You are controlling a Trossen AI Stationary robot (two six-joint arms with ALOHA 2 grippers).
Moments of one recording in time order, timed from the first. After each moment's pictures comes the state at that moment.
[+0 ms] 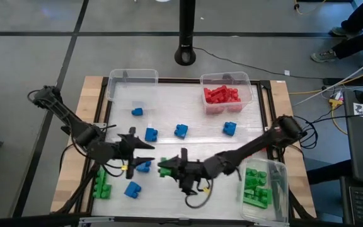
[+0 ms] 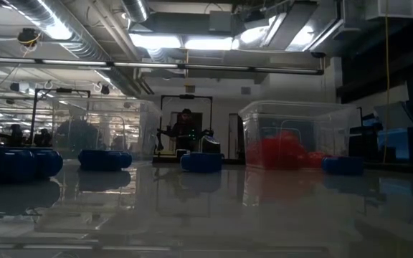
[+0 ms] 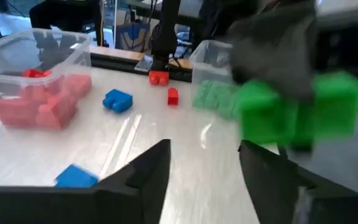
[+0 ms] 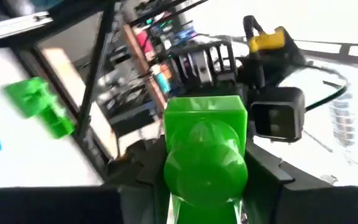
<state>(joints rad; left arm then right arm) -0.67 1.11 0.93 -0.22 -0.71 -0.41 0.47 1.92 1.36 0.67 0.45 -1.17</state>
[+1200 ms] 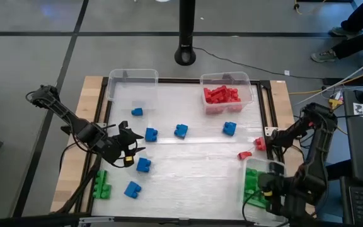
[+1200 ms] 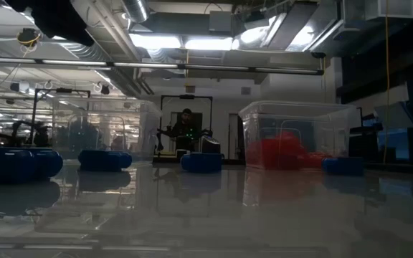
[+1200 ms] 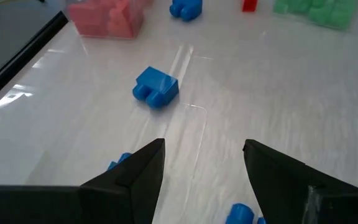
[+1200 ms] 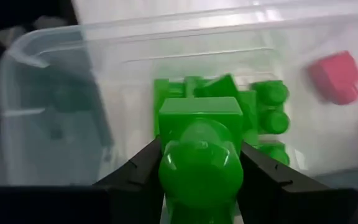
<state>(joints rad) -0.62 1.01 0.80 -0.65 -0.72 -0.62 1.16 1.47 1.35 -1.27 0.23 1.43</state>
